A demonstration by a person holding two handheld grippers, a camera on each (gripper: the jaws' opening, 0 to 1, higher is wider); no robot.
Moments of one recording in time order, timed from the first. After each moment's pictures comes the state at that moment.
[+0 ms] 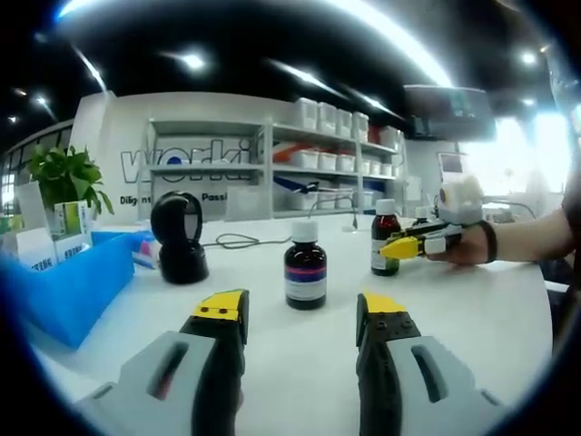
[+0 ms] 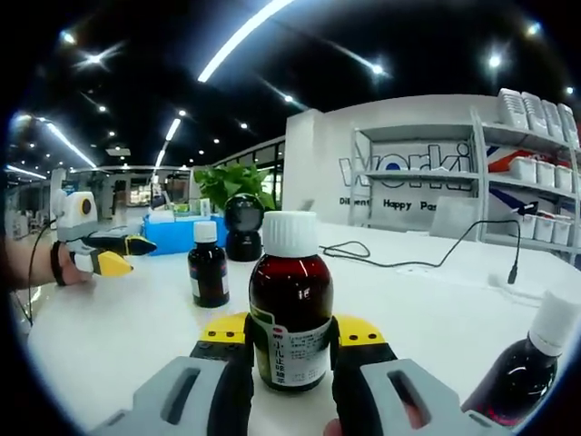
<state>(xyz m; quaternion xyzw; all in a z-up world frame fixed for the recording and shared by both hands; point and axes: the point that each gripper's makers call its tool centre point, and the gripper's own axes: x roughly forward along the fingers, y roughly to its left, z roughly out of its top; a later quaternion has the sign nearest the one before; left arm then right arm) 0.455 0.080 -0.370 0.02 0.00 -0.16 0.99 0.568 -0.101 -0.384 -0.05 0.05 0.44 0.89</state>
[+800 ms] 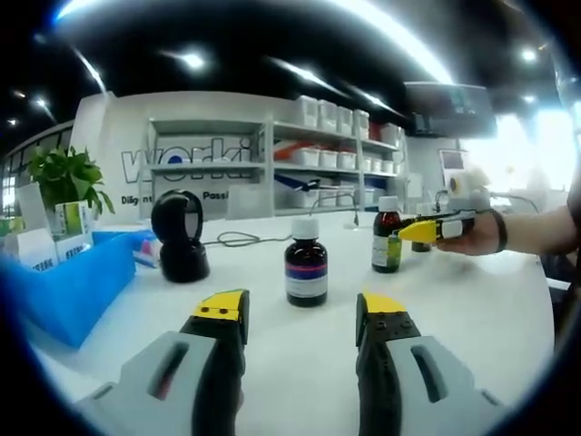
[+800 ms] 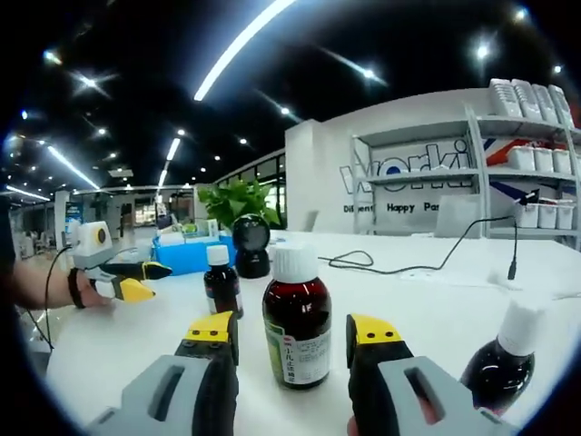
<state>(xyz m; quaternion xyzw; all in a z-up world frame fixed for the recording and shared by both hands) 0.456 0.080 -0.373 0.02 0.01 -0.16 0.99 0.546 -0.117 -0.358 -0.01 0.03 0.46 0.89</state>
